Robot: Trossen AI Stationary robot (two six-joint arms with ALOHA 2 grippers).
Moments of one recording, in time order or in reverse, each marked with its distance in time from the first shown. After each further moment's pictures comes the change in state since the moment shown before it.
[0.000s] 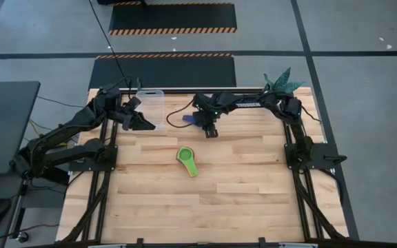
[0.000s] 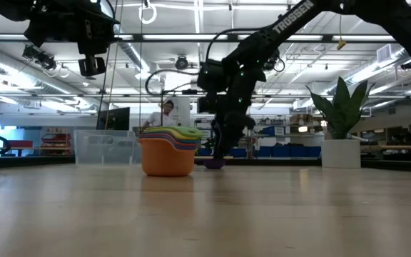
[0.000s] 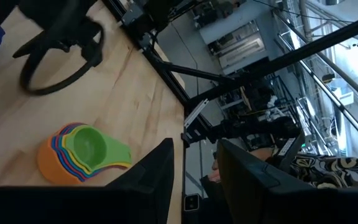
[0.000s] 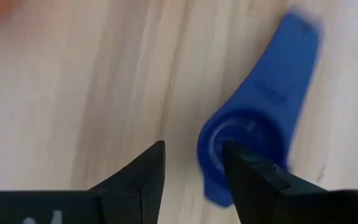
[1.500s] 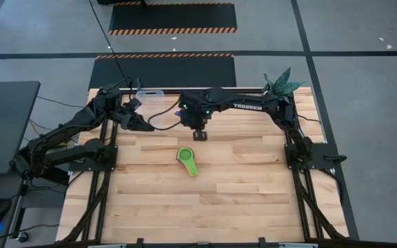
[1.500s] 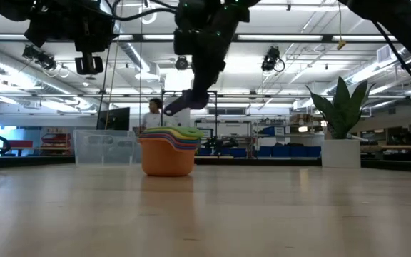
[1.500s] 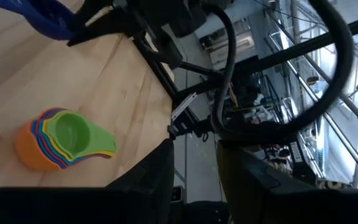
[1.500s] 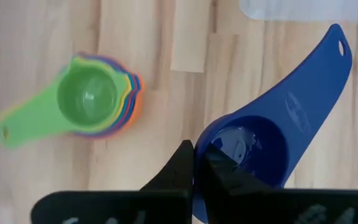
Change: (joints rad) left arm 0.000 0.000 0.000 -0.001 0.056 -0.074; right arm 0.160 0.051 0.537 -0.461 0.003 0.284
